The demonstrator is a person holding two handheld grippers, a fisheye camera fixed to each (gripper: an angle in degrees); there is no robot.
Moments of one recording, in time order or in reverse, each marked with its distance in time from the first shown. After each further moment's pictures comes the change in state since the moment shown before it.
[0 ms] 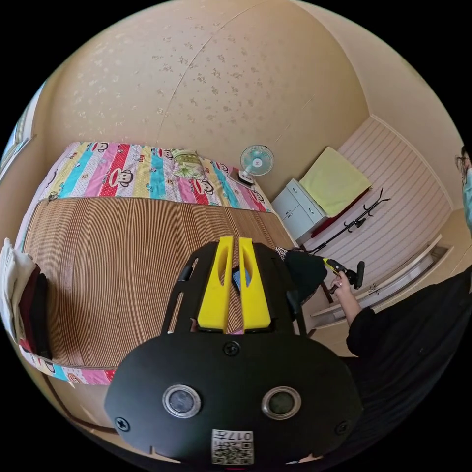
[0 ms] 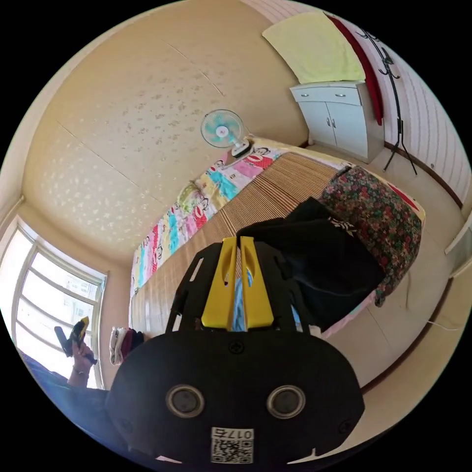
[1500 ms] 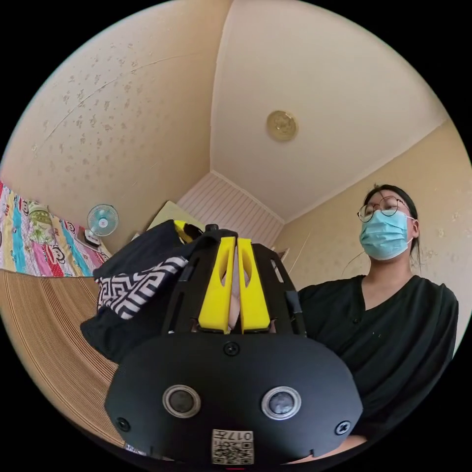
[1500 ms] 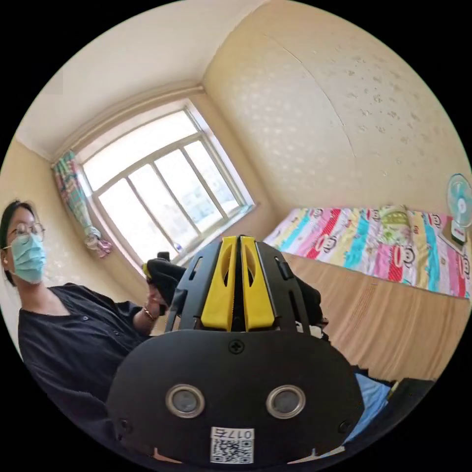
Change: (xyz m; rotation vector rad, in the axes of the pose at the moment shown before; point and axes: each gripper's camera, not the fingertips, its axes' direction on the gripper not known) left arm -0.152 -0.063 -0.172 0.325 1.003 0.237; right arm -0.585 0.145 0.066 -0.243 -0.835 -0.789
